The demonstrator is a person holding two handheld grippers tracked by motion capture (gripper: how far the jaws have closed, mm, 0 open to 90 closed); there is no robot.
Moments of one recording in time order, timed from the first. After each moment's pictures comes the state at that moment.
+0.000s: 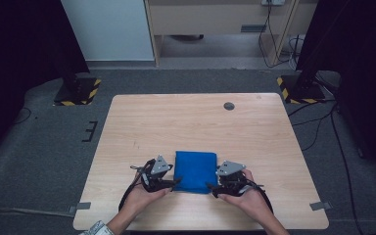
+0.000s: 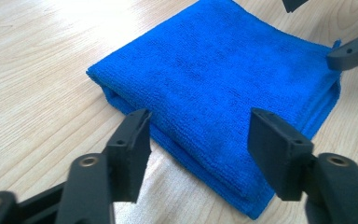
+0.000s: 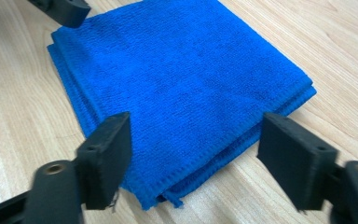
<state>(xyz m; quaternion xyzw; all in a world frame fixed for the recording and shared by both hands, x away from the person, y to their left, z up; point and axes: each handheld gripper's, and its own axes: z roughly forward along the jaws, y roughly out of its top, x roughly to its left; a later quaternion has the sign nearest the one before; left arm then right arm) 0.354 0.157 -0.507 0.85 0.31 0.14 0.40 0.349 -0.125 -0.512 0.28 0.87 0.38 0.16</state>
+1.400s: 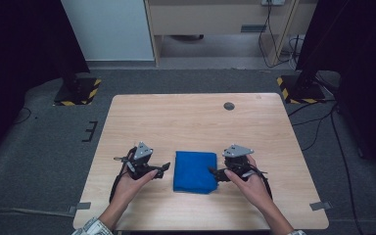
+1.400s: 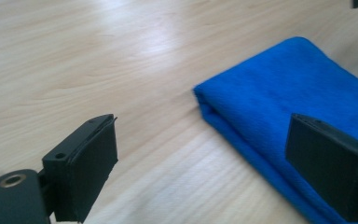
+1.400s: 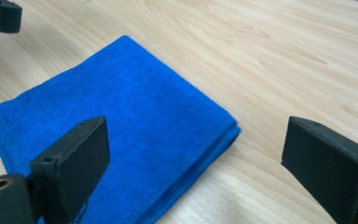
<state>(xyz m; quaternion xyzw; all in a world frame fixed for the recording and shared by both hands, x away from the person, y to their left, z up) 0.386 0.205 -0.494 0.79 0.39 0.18 0.43 0.386 -0.138 -0.494 0.35 0.82 0.42 0.18</state>
